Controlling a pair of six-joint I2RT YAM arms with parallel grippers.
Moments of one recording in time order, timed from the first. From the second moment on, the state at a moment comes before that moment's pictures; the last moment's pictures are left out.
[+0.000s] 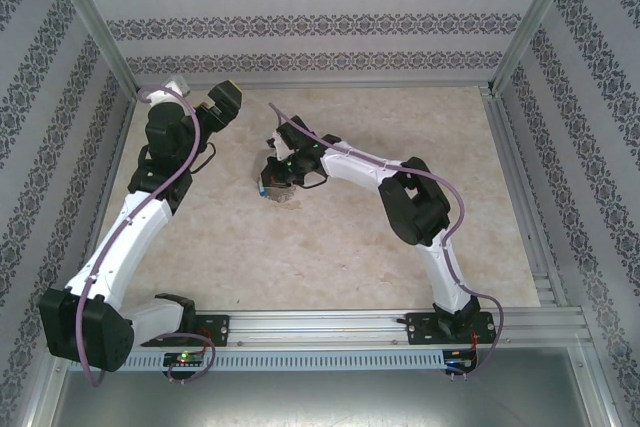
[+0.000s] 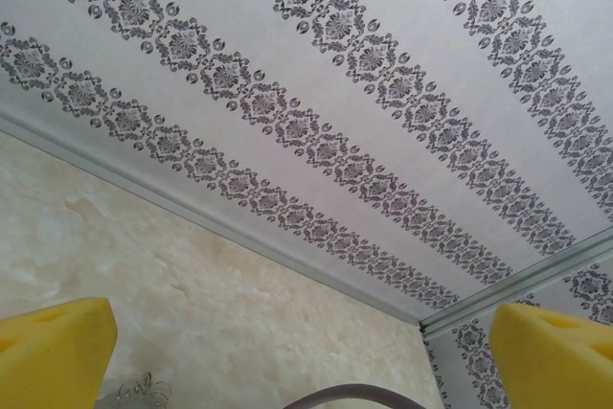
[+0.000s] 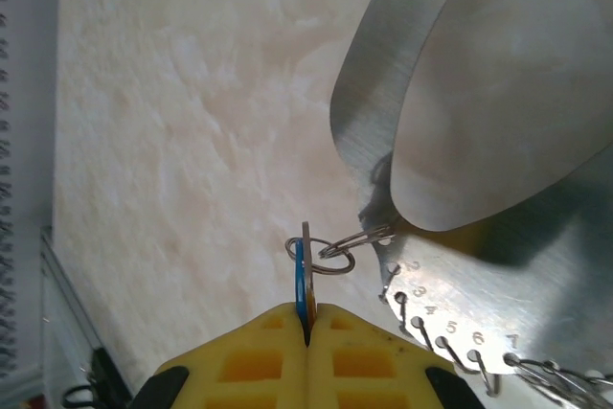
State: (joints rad) left arm -0.17 1.17 1.04 0.01 0.02 -0.76; right arm 0.73 2.22 1.73 -0.44 -0.54 0.66
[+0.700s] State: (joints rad) left arm -0.17 1.15 1.04 0.01 0.03 -0.83; right arm 0.79 2.36 1.80 -0.30 -0.54 0.91
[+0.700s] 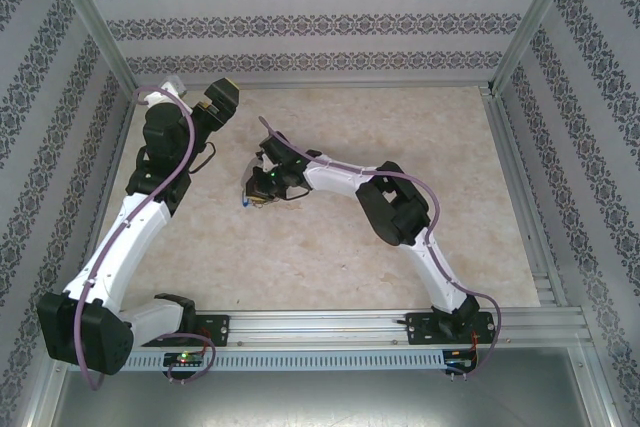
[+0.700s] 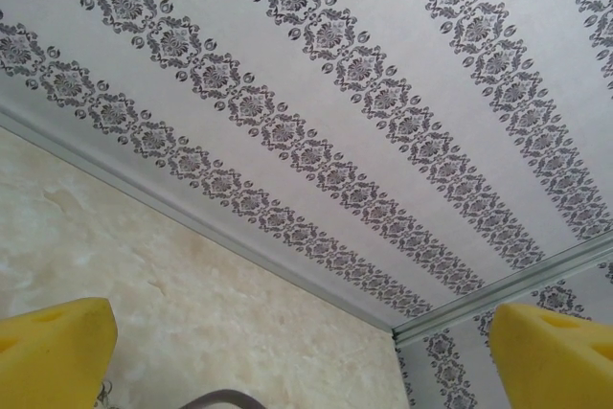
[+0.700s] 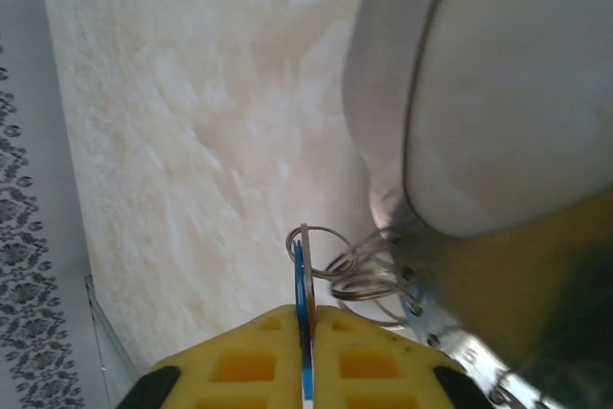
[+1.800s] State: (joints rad) left arm -0.17 1.16 1.06 0.00 0.03 -0.81; right arm 0.69 2.04 1.55 -0.30 -0.52 0.75
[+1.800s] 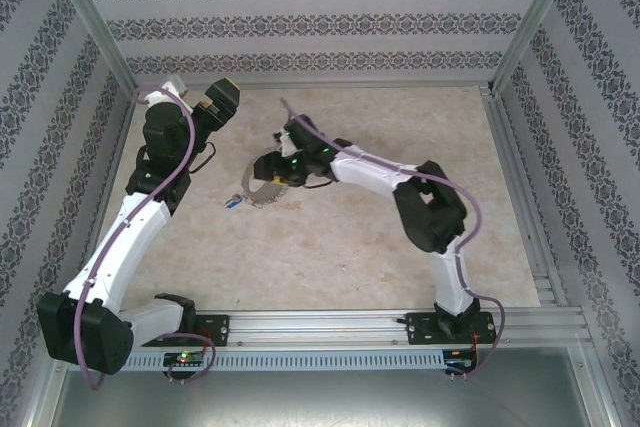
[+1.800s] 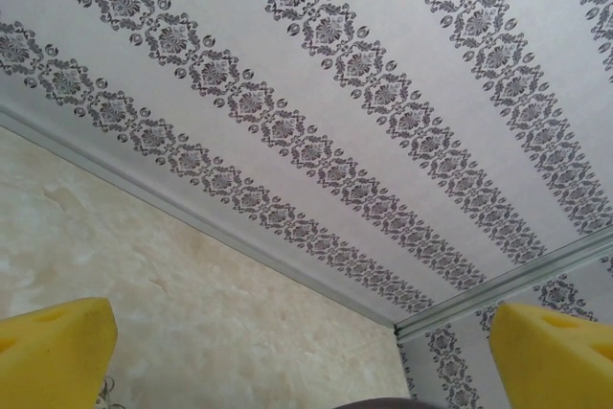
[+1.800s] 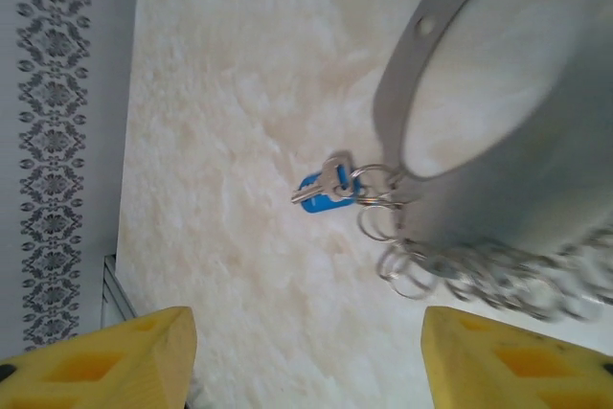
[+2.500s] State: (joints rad) left arm -0.17 1.20 0.99 -0.04 -0.17 -0.29; right arm 0.02 1.33 1.03 -0.20 -0.19 0.40
